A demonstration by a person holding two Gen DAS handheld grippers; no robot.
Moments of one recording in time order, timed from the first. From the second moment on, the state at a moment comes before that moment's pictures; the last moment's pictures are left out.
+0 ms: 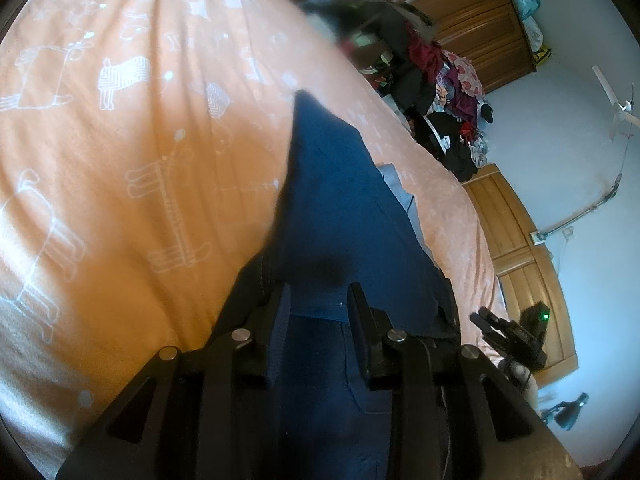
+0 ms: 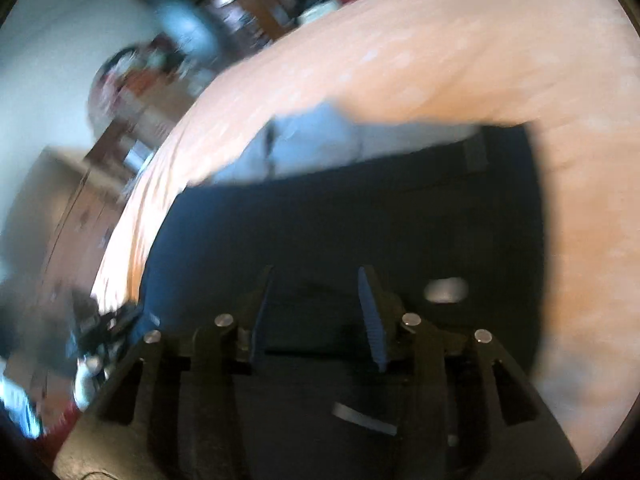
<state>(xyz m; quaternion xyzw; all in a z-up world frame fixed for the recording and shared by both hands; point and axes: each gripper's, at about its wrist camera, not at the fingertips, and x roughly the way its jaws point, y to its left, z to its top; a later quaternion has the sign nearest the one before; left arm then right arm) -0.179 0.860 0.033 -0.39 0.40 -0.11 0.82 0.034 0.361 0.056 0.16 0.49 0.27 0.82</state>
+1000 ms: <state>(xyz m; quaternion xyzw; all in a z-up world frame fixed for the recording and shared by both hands) -0.338 0.885 0.066 -0.33 0.49 -0.18 0.79 -0.202 0.210 0.025 0.26 0.55 0.21 0.77</state>
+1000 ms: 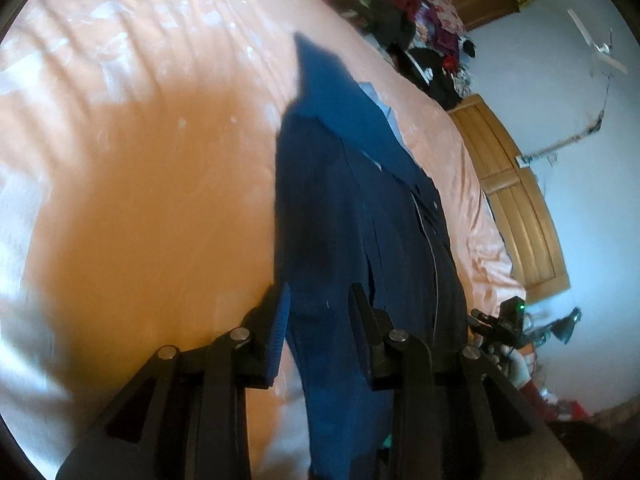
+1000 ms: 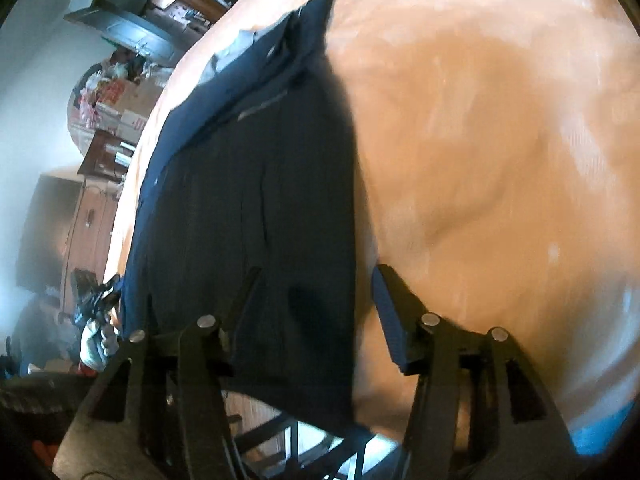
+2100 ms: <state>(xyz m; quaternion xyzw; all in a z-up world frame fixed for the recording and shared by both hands) -0.367 0.852 0.071 -0.27 0.53 -0.26 0.76 -0.219 0.237 0.015 0.26 0.57 0.28 0.73</state>
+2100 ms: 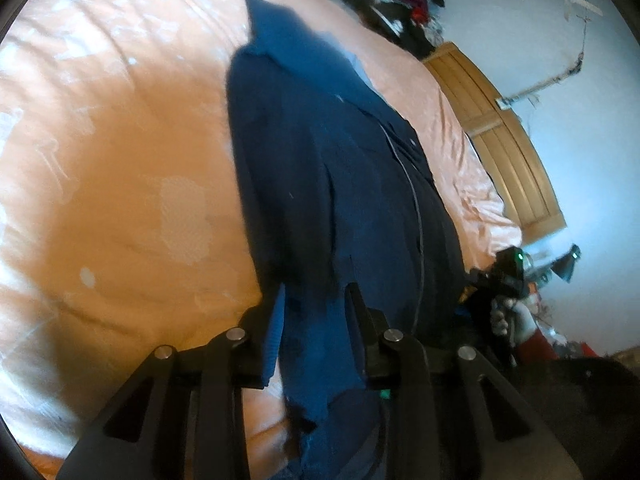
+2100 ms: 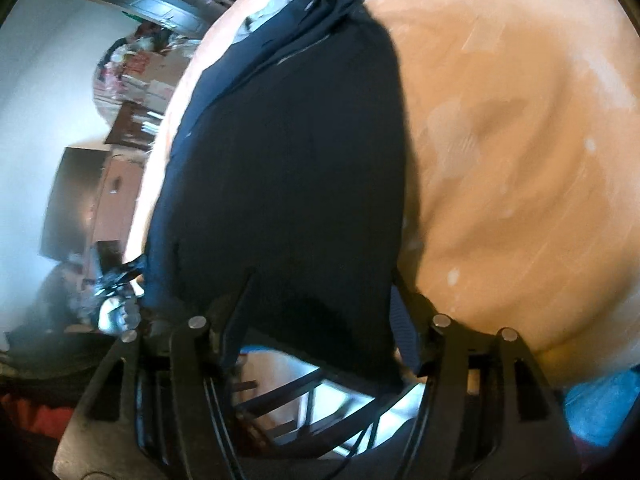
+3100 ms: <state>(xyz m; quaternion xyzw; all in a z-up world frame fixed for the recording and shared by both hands) -0.382 0.841 0.079 -0.31 0.52 -0.33 0.73 -0.239 0.232 0.007 0.32 0.57 0.33 0.68</state>
